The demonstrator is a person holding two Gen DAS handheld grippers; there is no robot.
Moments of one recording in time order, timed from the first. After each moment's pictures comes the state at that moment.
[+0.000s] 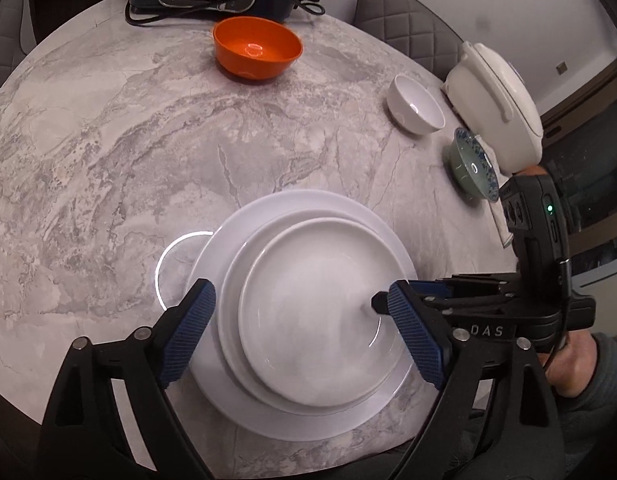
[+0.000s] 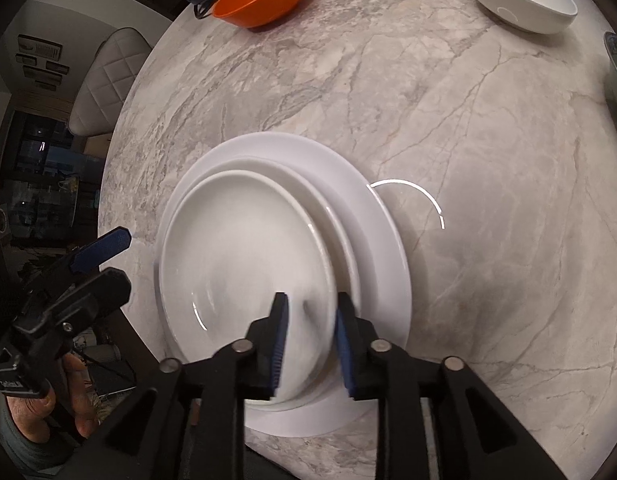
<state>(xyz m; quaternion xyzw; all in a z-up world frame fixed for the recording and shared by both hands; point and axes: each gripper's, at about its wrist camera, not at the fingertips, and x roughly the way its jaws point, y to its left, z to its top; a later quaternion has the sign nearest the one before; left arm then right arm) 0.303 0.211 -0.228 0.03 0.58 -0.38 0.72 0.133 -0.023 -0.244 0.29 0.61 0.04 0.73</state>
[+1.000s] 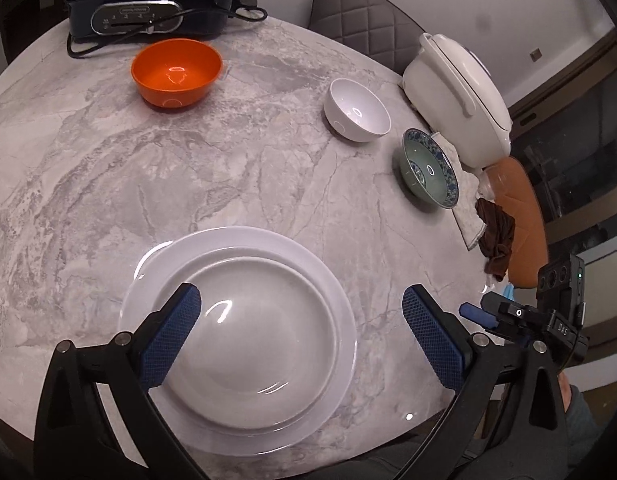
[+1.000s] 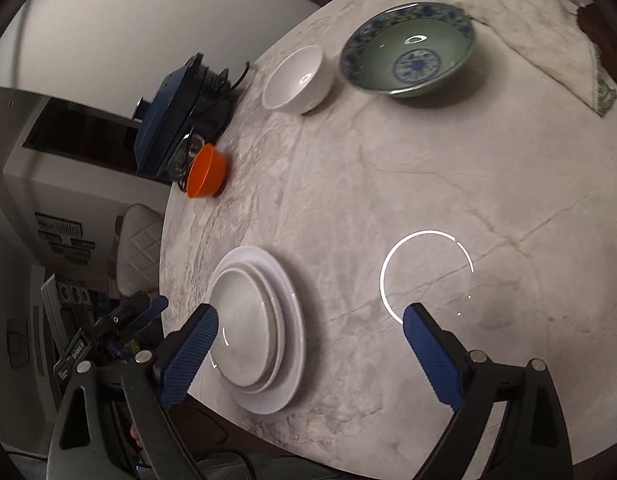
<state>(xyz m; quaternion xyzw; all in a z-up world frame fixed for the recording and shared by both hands) 0.279 0.131 -0.197 0.03 0.58 -0.42 0.69 -0.034 -0.133 -0.202 0.50 0.40 -0.09 0.77</state>
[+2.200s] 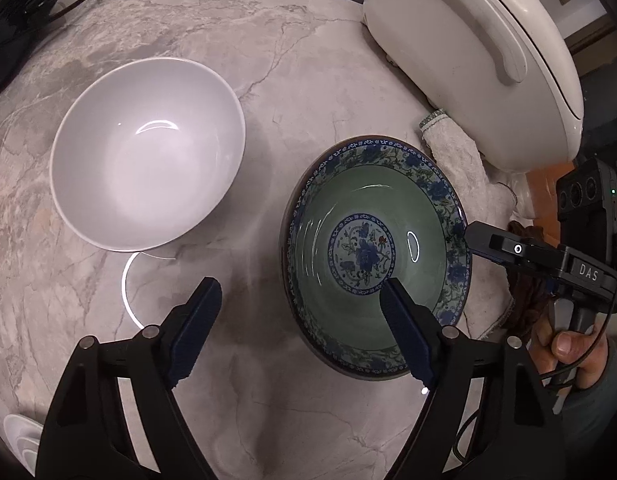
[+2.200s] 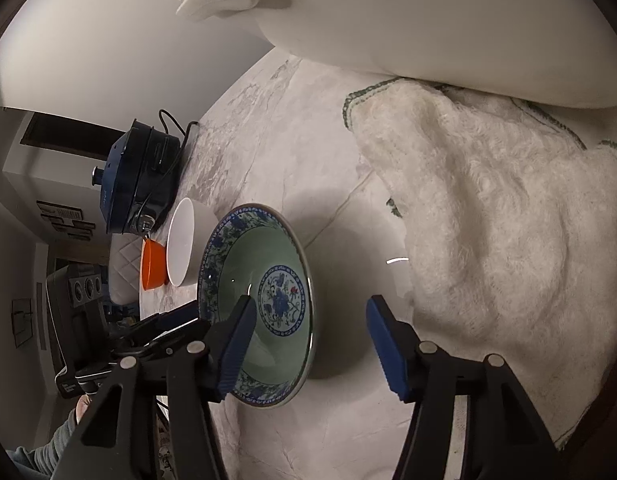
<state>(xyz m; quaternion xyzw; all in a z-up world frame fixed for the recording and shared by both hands) 0.271 -0.217 -0.282 0.12 0.63 -0.41 0.65 0.036 -0.403 -0.253 0.47 0.45 -0.03 0.76</state>
